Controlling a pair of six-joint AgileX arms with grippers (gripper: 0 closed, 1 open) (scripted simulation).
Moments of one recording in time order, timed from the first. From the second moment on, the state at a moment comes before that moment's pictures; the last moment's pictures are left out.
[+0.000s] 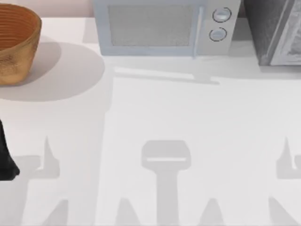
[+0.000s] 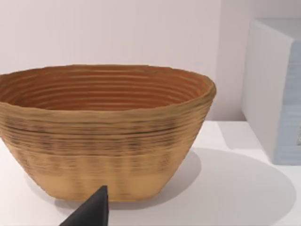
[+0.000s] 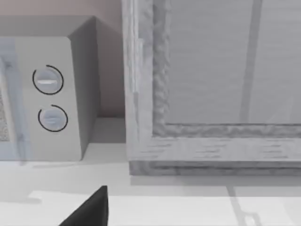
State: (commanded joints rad) left arm 0.00 0.00 0.00 0.00 0.00 0.00; right arm 0.00 0.01 0.01 0.00 0.00 0.00
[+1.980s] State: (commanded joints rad) left arm 0.00 0.00 0.00 0.00 0.00 0.00; right arm -1.03 1.55 0.37 1.20 -1.01 0.02
